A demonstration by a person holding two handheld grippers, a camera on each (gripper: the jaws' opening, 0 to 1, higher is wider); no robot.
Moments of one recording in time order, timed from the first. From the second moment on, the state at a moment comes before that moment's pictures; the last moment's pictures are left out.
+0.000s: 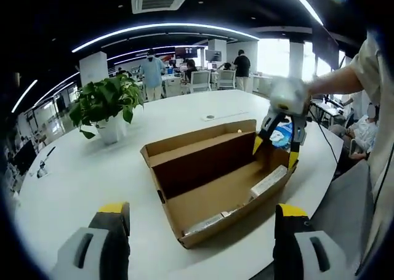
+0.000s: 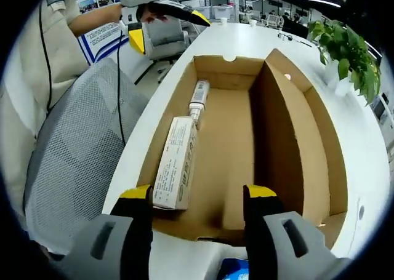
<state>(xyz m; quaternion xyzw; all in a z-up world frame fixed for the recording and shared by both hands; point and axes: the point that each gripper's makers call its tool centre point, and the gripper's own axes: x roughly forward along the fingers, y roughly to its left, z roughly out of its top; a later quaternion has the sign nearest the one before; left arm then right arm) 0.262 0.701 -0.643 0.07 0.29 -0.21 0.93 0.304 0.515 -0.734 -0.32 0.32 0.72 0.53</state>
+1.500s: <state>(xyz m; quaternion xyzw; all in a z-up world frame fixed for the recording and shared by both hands) 0.243 0.703 -0.642 0.07 0.29 -0.19 0.94 0.291 0.537 -0.734 -0.35 0.30 0.70 0.55</state>
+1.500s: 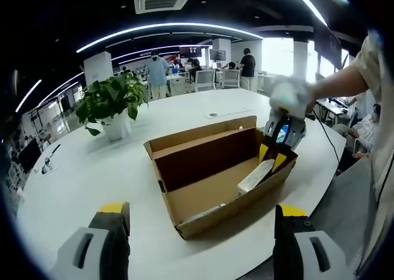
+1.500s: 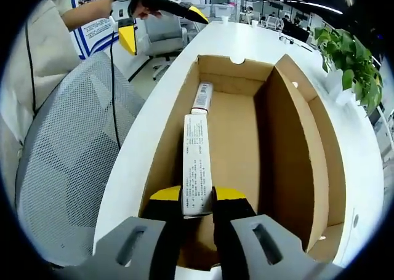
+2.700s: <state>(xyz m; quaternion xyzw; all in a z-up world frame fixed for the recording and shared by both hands) 0.236 0.678 -0.623 0.06 0.26 -0.20 0.94 0.295 0.527 -0.678 -0.35 0.25 0.69 0.59</state>
